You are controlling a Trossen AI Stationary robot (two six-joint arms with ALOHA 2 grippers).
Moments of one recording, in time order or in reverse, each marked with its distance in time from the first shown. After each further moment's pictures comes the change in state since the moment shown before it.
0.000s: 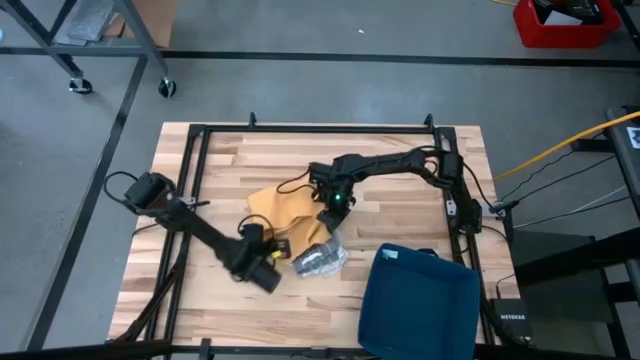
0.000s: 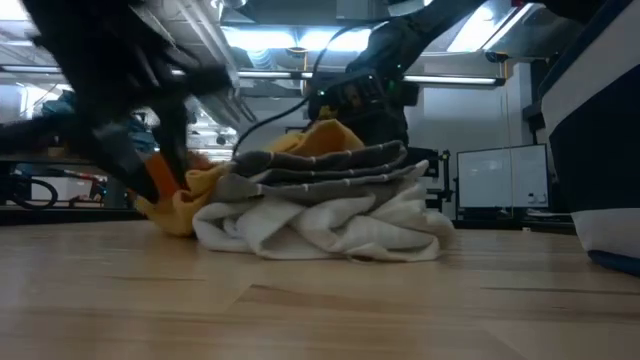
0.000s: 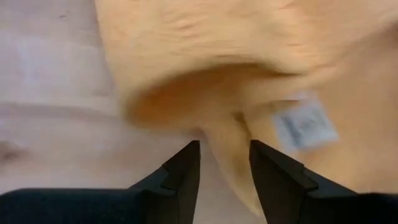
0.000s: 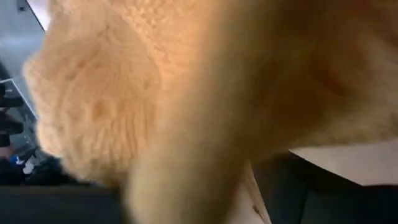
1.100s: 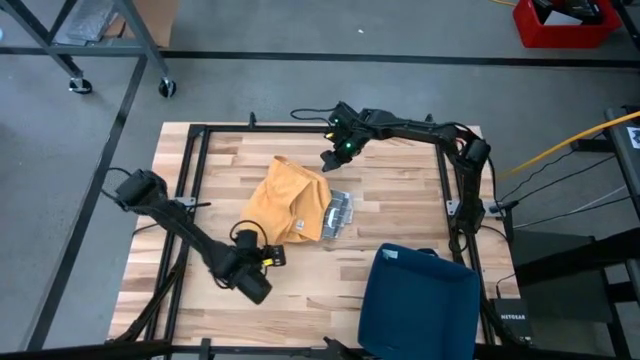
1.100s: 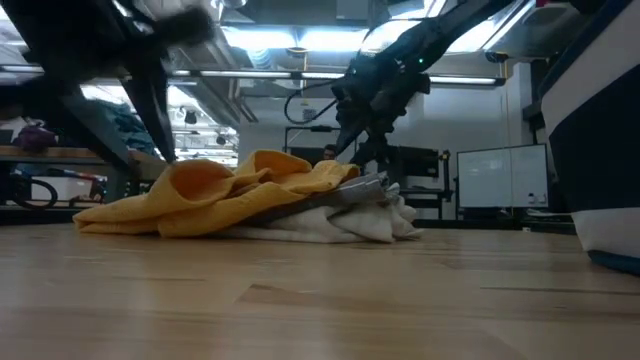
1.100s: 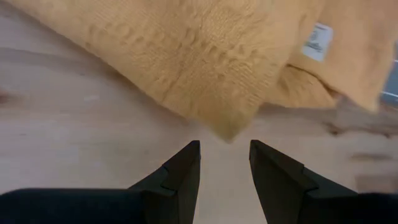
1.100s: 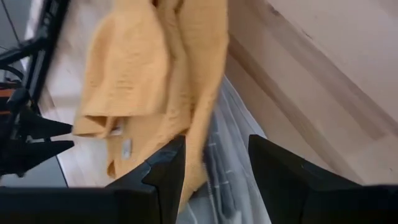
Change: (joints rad) left arm -0.080 -0.056 0.000 0.027 0.007 -0.100; right arm -0.320 -0.164 0.000 0.193 0.186 0.037
